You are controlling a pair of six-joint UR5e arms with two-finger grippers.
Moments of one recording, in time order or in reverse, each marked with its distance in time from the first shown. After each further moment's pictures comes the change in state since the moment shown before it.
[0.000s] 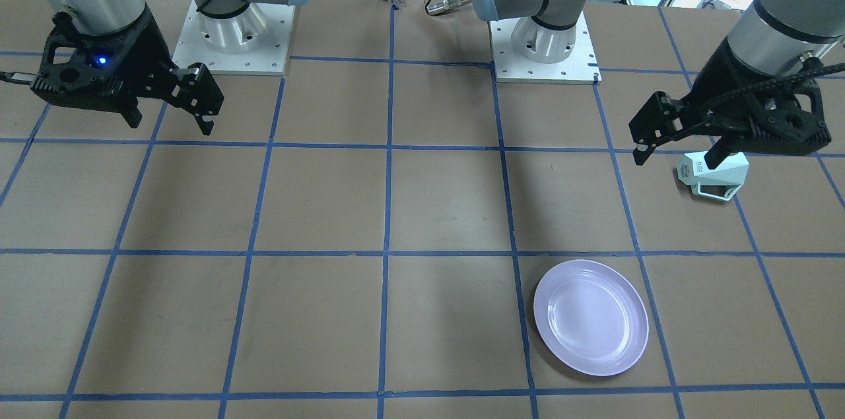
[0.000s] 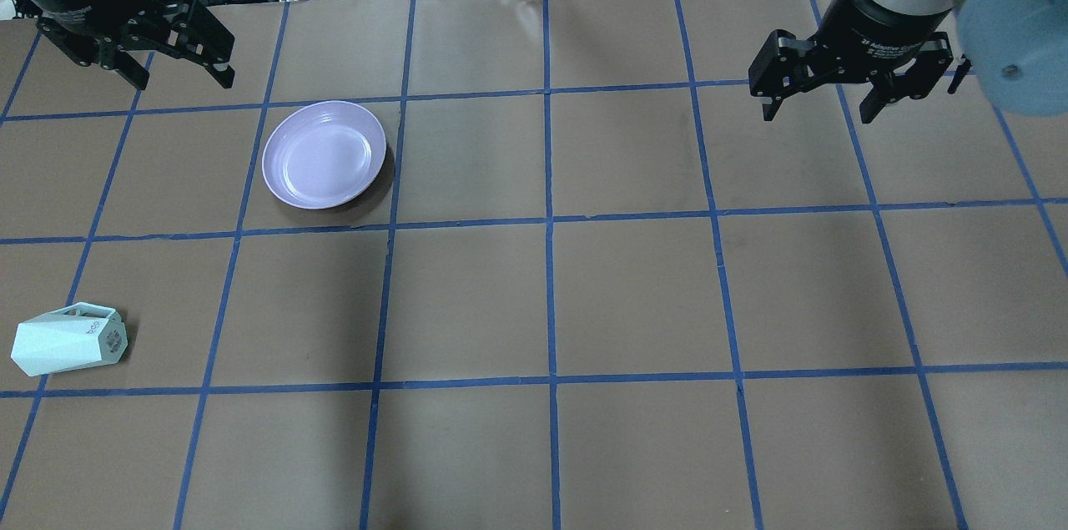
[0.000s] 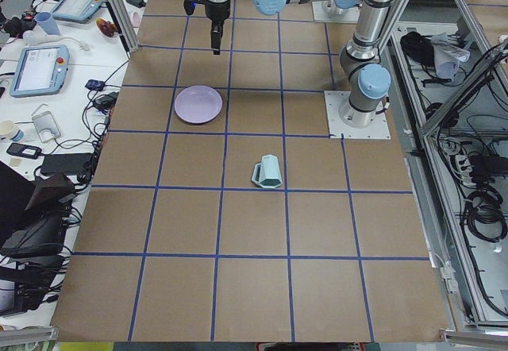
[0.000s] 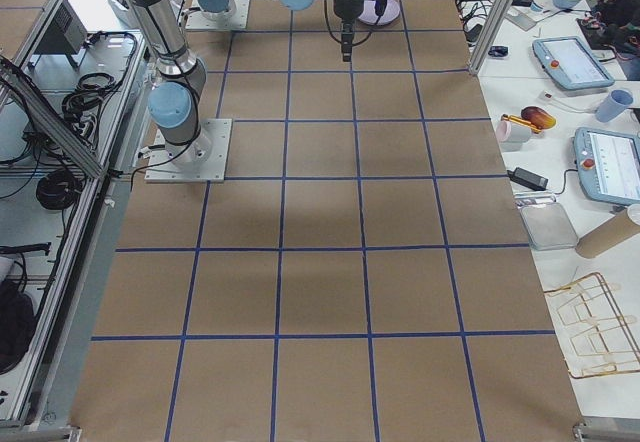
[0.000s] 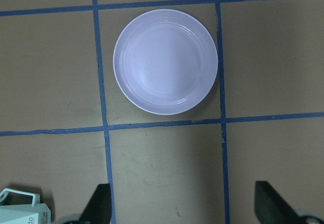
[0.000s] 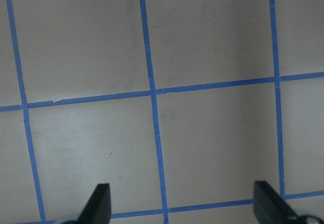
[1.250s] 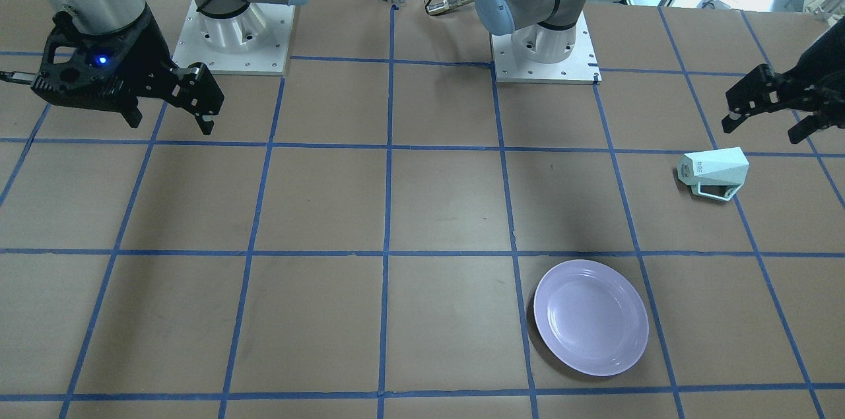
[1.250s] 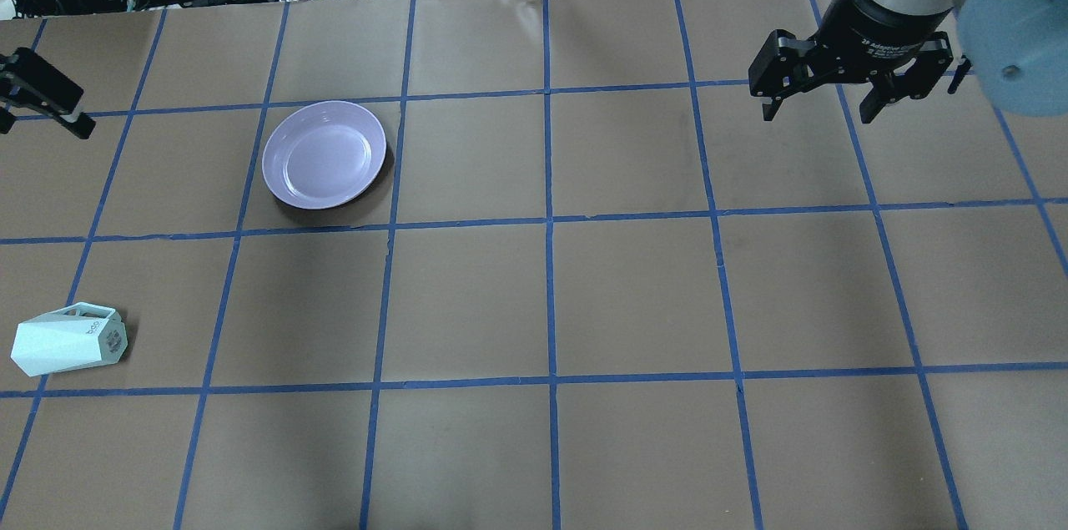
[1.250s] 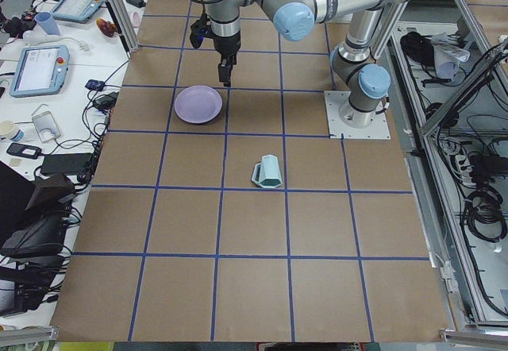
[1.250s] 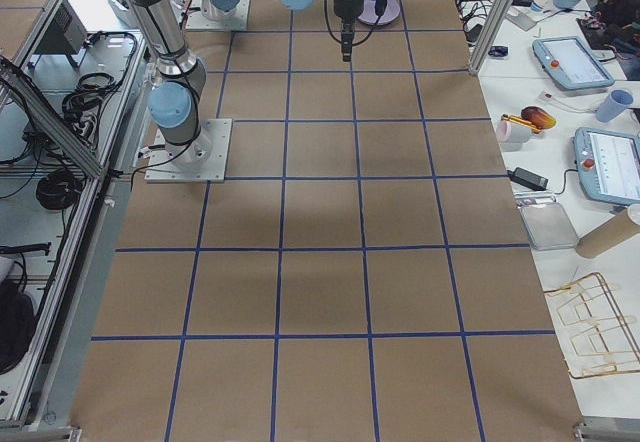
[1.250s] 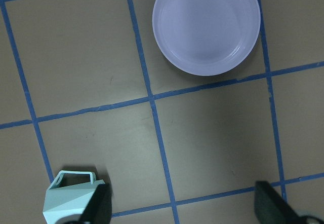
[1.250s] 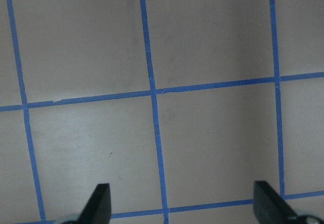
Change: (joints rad) left arm 0.288 0.022 -0.004 -0.125 0.009 0.362; right arm 0.000 0.000 0.000 0.000 0.000 0.000
